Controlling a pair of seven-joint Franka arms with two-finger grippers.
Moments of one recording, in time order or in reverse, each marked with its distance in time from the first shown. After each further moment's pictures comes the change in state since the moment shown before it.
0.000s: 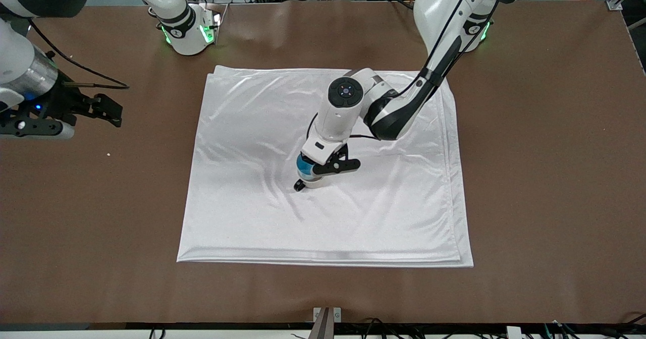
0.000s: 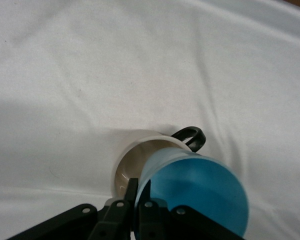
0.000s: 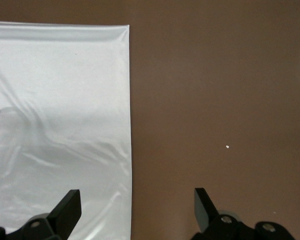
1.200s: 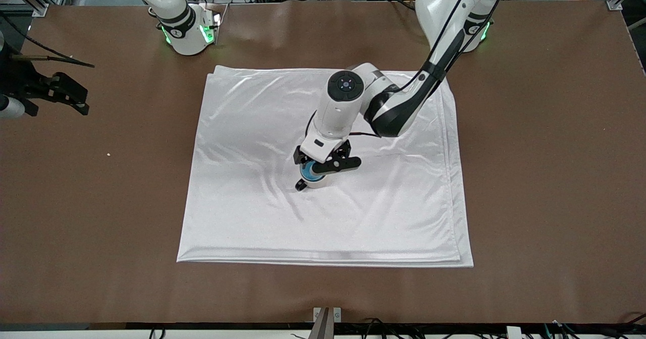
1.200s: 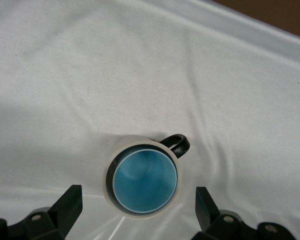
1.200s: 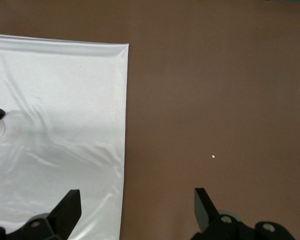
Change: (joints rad) left arm -0.004 -0.032 0.010 0.028 0.000 -0.036 -0.014; right arm -0.040 -0.005 -0.005 0.128 0.007 -0.073 -0.105
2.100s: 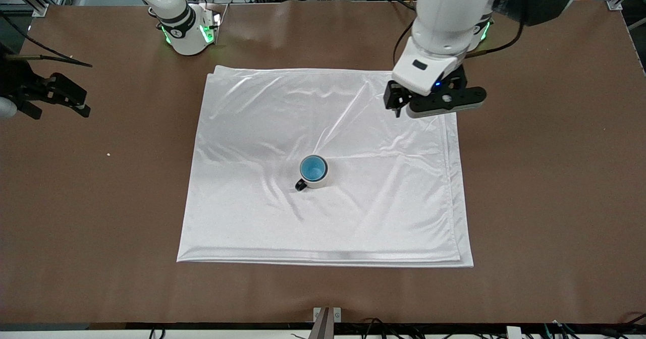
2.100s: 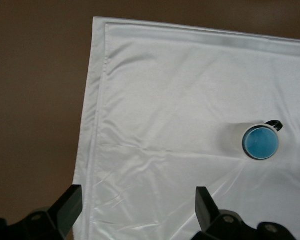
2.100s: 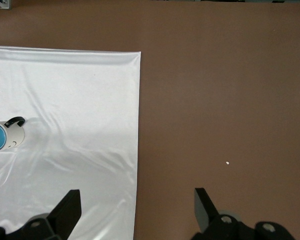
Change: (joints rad) left arm 0.185 -0.482 0.021 0.020 0.001 -0.705 0.342; right arm -0.019 0.000 0.000 0.000 0.066 0.031 0.000
